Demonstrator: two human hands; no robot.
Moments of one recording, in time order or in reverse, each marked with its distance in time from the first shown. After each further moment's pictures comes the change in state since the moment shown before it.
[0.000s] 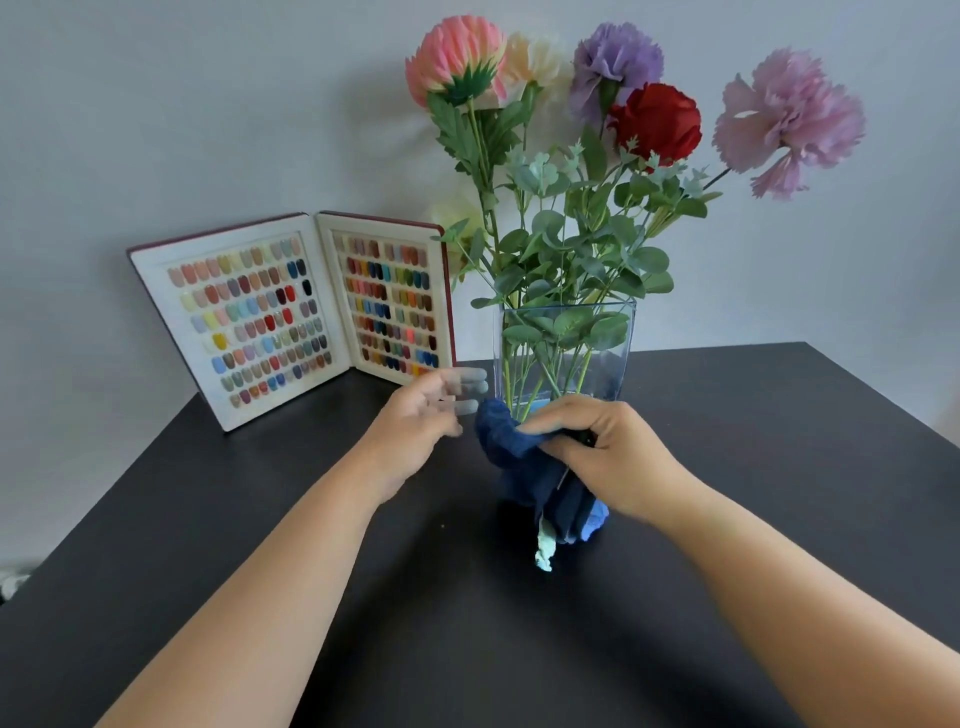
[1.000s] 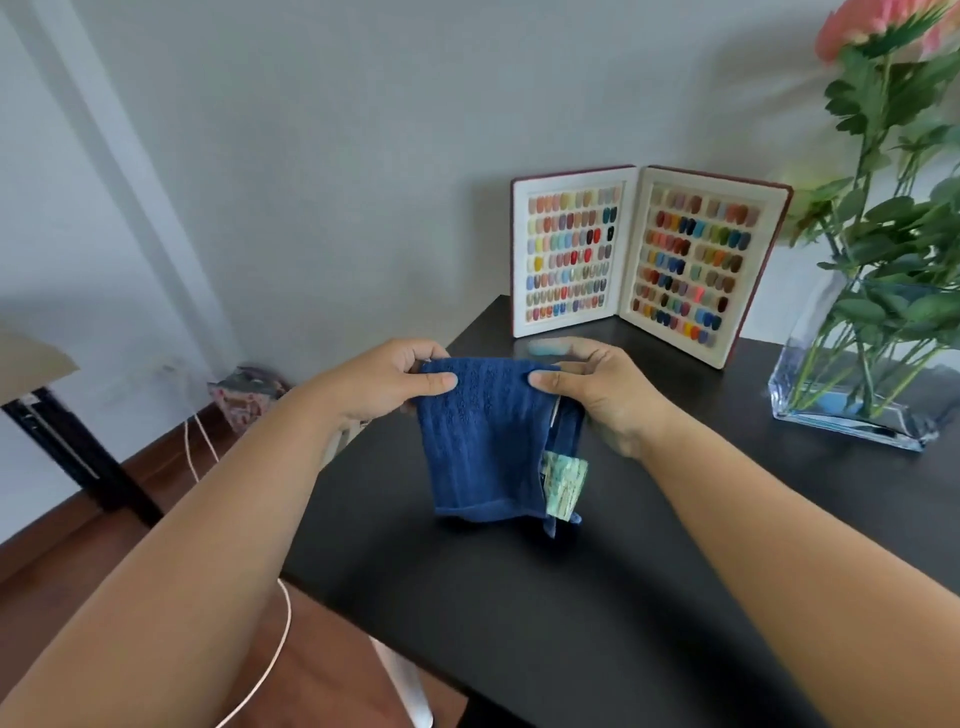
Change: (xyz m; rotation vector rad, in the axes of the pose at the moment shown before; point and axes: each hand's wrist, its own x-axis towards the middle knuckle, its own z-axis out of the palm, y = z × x) left_hand -0.253 0.031 -0.197 0.253 0.276 -0.322; right_hand 0.036 -0.112 0.214 0.691 -0.485 0.187
